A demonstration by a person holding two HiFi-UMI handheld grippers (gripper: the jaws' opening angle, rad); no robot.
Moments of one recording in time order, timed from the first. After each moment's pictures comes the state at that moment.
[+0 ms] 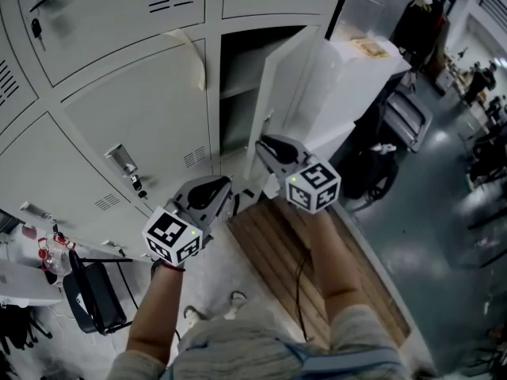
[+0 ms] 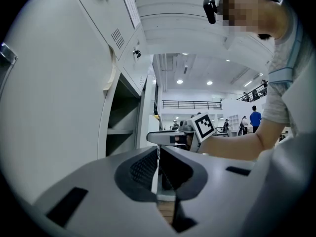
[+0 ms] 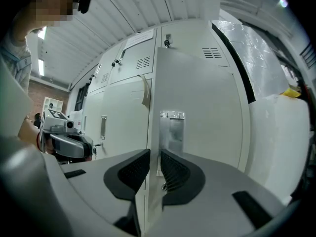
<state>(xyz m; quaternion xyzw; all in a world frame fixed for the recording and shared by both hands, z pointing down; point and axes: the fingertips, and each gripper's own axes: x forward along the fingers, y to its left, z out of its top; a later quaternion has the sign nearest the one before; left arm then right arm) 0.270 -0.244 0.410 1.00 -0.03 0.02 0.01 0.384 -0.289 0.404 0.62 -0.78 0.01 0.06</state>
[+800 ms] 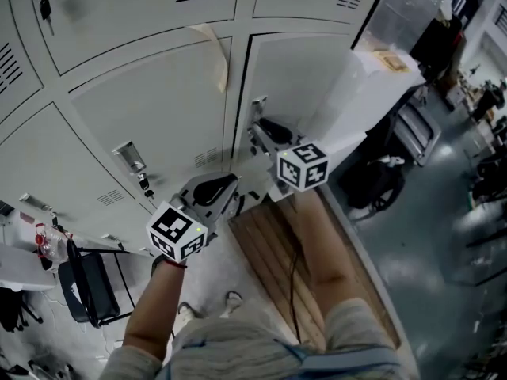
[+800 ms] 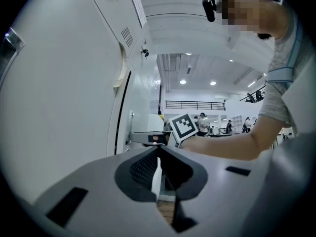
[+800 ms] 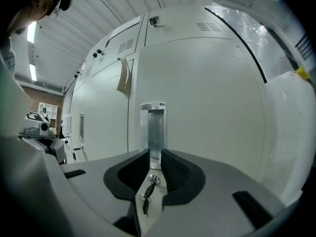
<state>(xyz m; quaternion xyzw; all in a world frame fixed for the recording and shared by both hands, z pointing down) 0.271 -0.273 0.415 1.00 -0.04 0.02 0.02 0.392 -0.379 0.415 0.62 -0.78 0.05 0.05</state>
